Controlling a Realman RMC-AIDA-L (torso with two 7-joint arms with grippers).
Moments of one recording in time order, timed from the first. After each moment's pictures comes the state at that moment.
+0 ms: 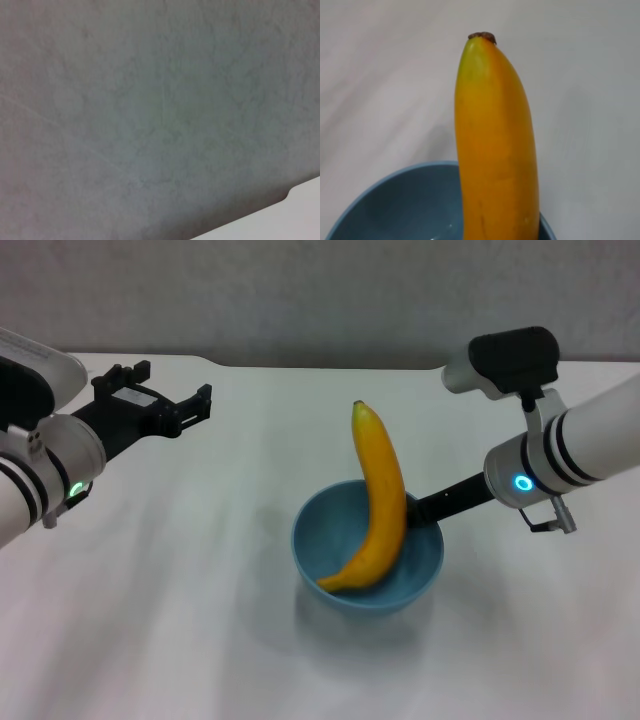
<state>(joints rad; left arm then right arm) -0.41 -2.04 -1.60 -0.90 1.04 -0.35 1.97 0.97 2.00 -1.49 -0.43 0.97 0.88 -0.58</state>
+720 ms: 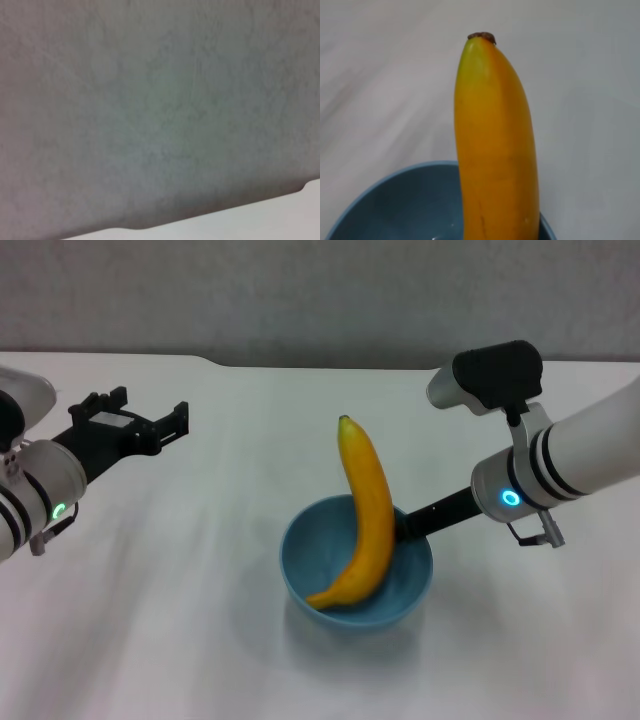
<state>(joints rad) -0.36 -2.04 -1.58 -0.87 0.93 -0.33 1.98 0.96 2.02 -1.50 -0.42 0.98 0.87 -0.61</state>
